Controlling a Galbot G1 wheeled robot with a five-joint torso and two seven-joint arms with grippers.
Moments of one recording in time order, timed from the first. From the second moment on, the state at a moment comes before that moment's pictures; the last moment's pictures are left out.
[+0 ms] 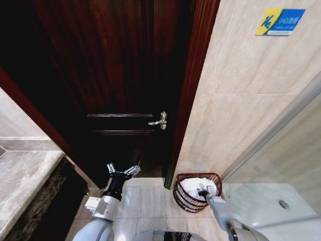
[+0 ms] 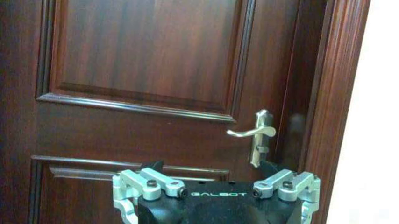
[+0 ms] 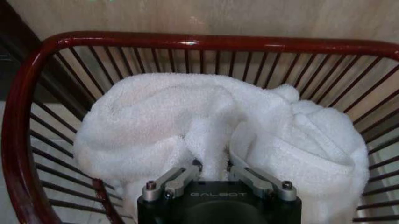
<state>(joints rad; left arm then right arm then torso) 1.88 -1.58 -0.50 -2.46 -0.10 0.05 0.11 -0.71 1.36 0.69 0.24 -0.20 0.04 -0.30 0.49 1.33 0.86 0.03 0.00</state>
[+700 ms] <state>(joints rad) 1.88 -1.58 -0.50 -2.46 -0.10 0.05 0.11 -0.79 1.38 0.69 0.42 -0.07 -0.09 -0.32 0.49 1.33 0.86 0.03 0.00</state>
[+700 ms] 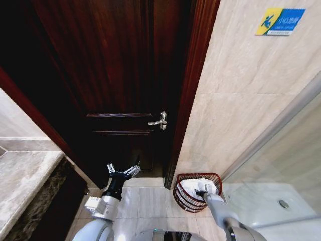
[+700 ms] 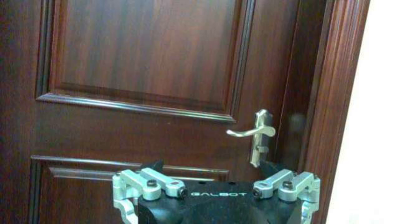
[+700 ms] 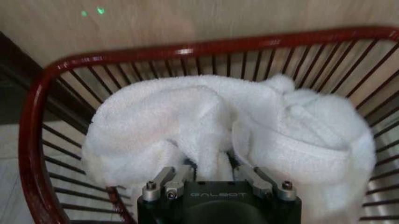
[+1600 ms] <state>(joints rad) 1.88 -1.58 -0.50 -2.46 -0.10 0.05 0.11 -1.55 1.39 0.75 1.61 0.07 0.03 -0.24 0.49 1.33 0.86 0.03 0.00</state>
